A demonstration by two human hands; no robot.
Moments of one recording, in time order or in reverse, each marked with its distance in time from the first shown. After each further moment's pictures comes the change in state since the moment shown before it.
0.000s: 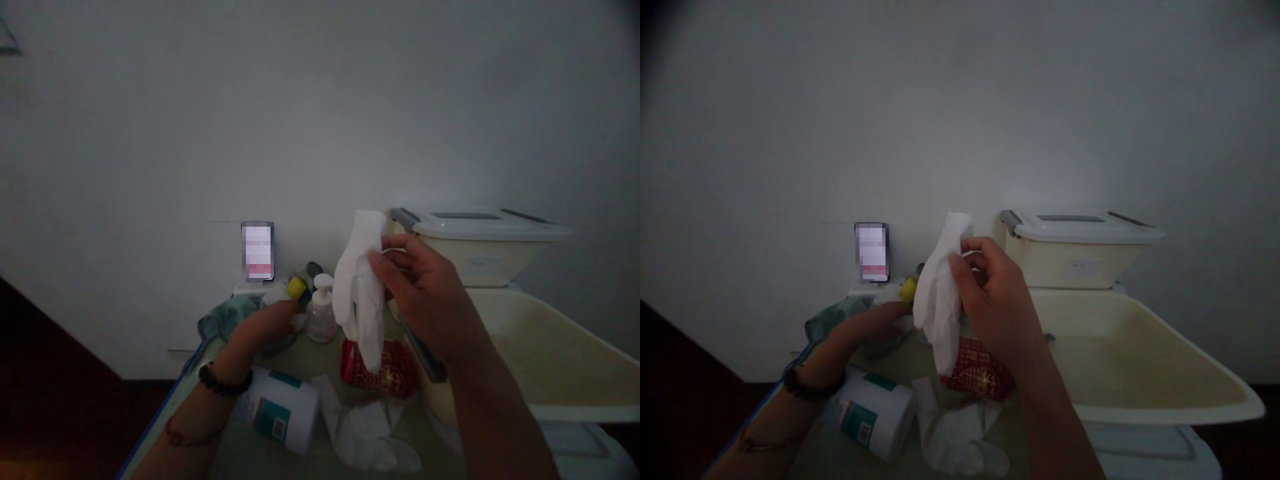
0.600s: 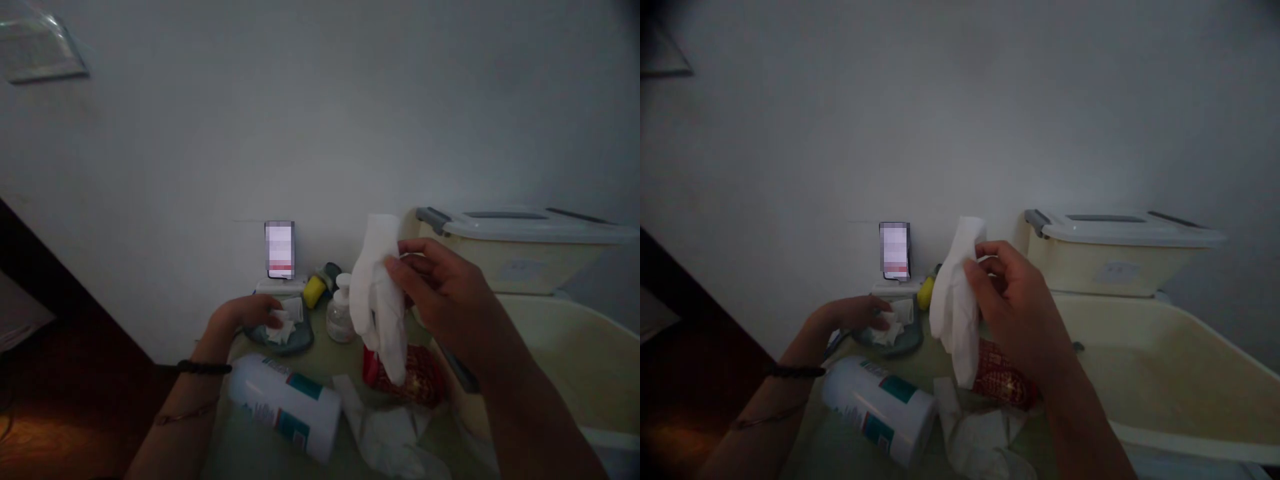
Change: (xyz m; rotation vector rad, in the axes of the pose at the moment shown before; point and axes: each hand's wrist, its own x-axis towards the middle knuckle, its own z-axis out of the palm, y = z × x) left_hand -0.046 -0.045 -0.047 -0.159 -0.123 -0.341; right_hand -0.002 0.001 0.008 -0.044 -0.052 -0.005
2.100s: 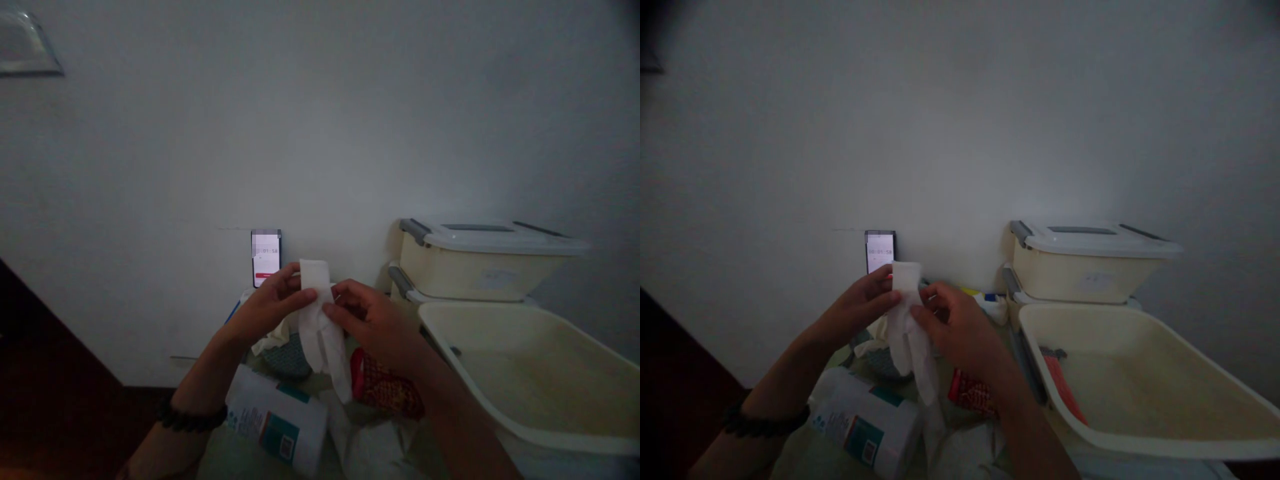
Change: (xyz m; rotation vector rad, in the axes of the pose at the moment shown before) left_hand -0.023 0.096 0.011 -0.926 0.197 0.548; right_hand 0.001 0.028 0.031 0.045 -0.384 0.115
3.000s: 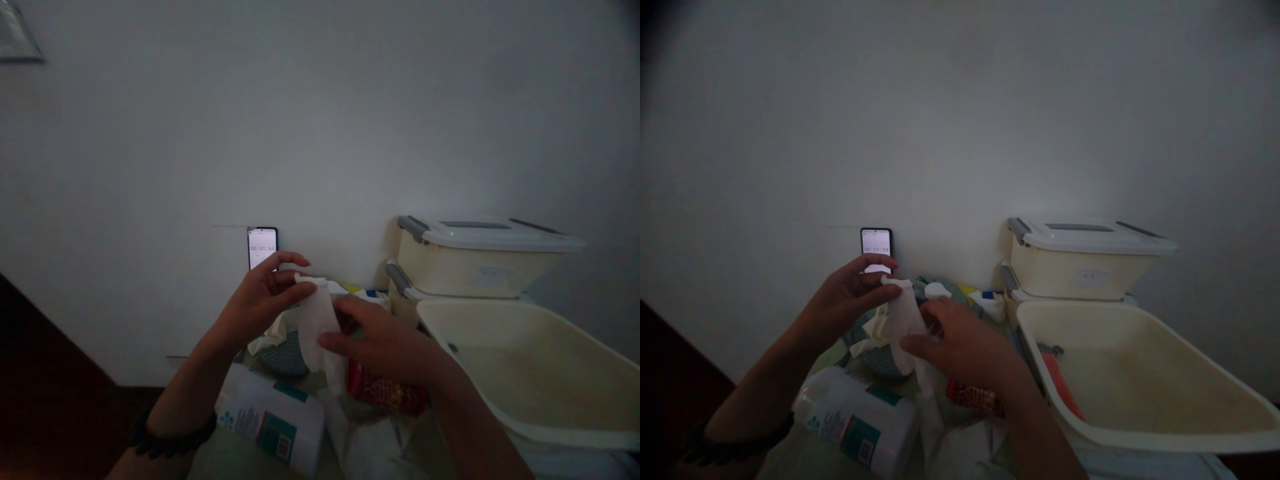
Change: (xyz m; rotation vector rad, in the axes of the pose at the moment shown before) left_hand -0.003 0.016 0.005 0.071 0.179 0.063; right_hand -0.011 -0.007 -0.009 -0.354 -0.159 0.018
